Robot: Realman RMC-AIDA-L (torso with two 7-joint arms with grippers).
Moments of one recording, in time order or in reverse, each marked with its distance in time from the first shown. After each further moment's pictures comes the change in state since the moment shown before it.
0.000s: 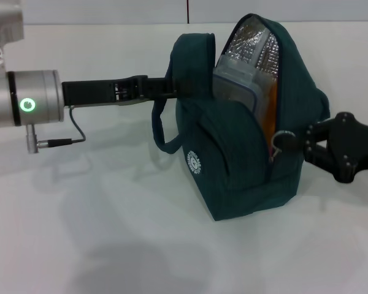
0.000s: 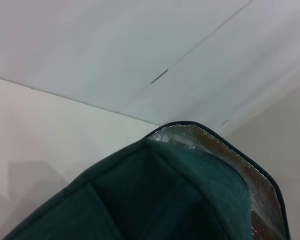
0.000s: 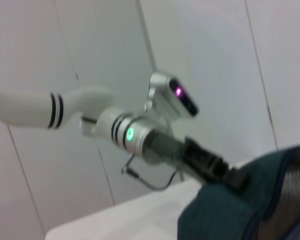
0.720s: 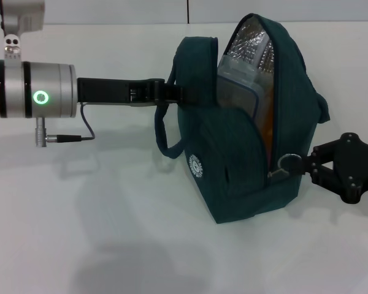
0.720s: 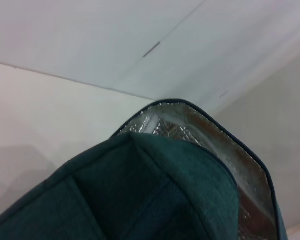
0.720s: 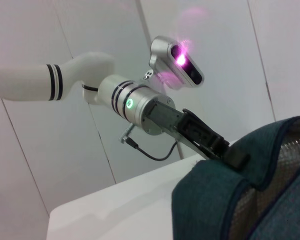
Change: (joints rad) left arm -0.011 -0.013 0.096 0.100 0.016 0.008 -0.093; right arm -0.025 -0.004 0.008 -0.002 -0.072 -0.007 0.004
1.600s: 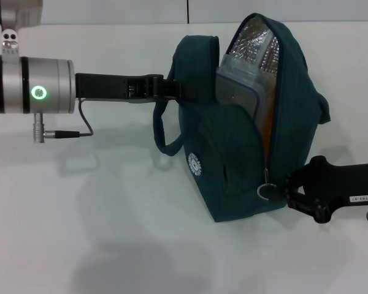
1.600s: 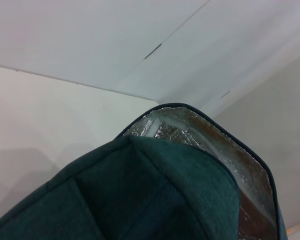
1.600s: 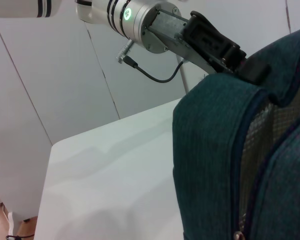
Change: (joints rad) left arm -0.003 0.005 0.006 0.017 0.000 0.000 -0.022; right arm 0.066 0.004 -0.137 0.068 -0.082 0.147 -0.011
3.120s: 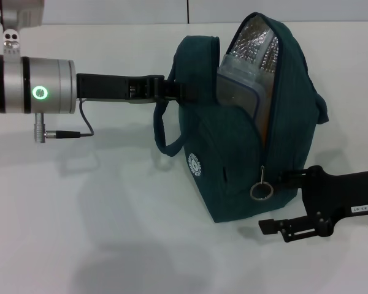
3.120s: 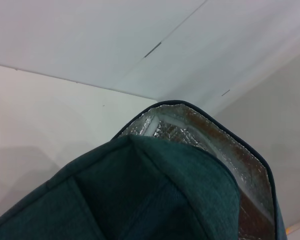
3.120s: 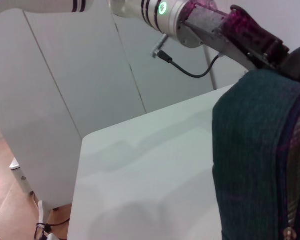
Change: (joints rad) left arm -0.002 -0.002 0.000 0.000 0.005 0.000 0.000; right arm 0.011 0.003 0.003 -0.014 -0.040 -0.072 0.006
